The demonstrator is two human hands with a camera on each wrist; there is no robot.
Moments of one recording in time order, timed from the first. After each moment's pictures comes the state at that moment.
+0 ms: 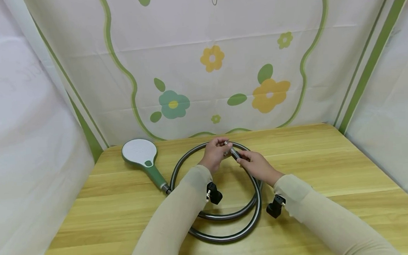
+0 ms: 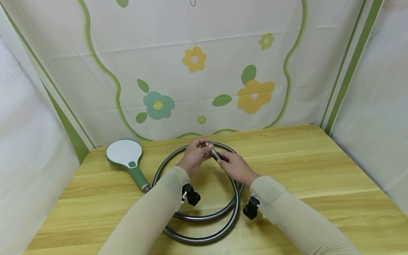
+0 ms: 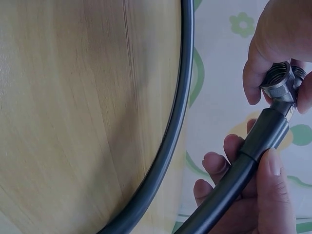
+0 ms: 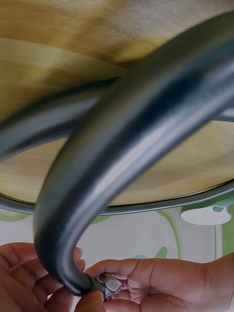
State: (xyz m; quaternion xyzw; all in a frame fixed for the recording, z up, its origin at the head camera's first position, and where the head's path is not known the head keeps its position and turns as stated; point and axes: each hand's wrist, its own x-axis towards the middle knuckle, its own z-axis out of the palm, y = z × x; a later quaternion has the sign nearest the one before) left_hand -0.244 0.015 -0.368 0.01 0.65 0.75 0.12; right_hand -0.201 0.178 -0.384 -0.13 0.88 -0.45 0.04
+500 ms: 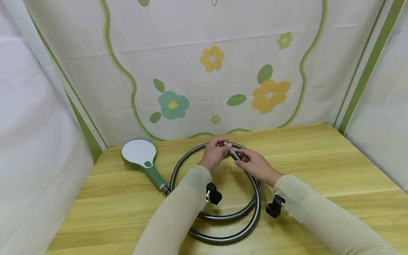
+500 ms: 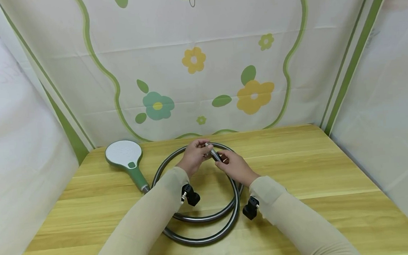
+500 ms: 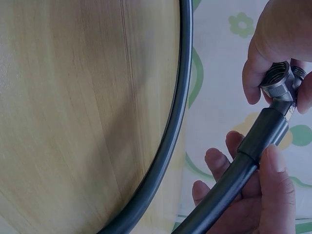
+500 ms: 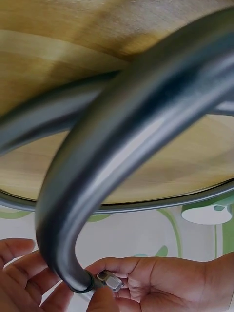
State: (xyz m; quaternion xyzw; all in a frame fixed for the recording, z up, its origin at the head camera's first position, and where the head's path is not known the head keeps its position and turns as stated) left_hand -0.246 0.014 -0.367 0.01 0.65 0.75 0.12; right_hand -0.203 0.177 -0.383 -0.11 0.88 -0.45 0.03
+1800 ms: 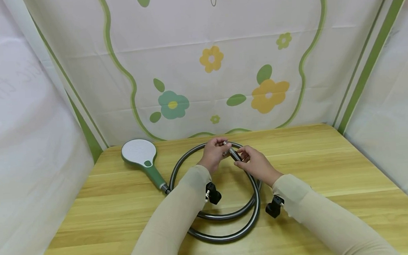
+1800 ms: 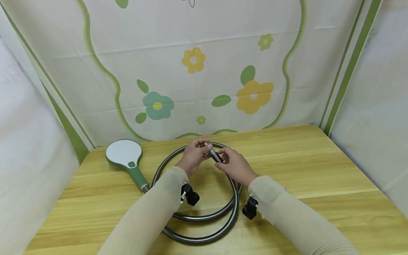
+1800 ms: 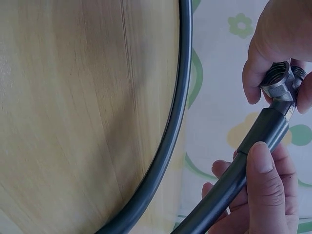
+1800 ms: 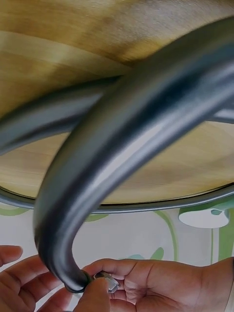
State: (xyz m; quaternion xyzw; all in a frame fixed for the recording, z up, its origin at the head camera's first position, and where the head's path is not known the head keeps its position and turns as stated) left_hand -0.243 0.013 -0.365 0.01 0.65 0.75 0.12; right_hand -0.195 0.177 -0.376 -0.11 0.89 -0.43 0.00
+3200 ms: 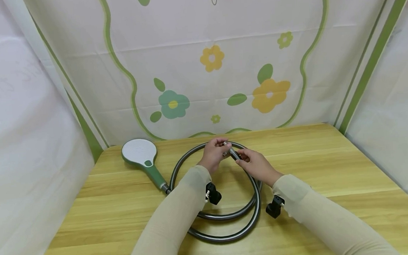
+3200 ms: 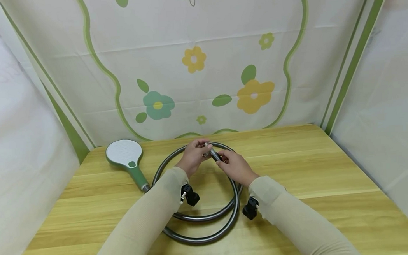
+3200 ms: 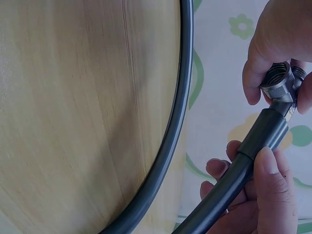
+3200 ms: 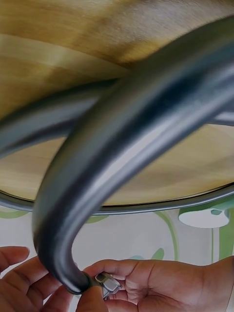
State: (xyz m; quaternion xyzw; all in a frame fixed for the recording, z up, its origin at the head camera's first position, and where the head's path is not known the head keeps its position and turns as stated) left_hand -0.244 0.013 -0.367 0.01 0.66 0.74 0.12; right_hand -0.198 0.176 -0.380 -0.12 0.89 -0.43 0.02
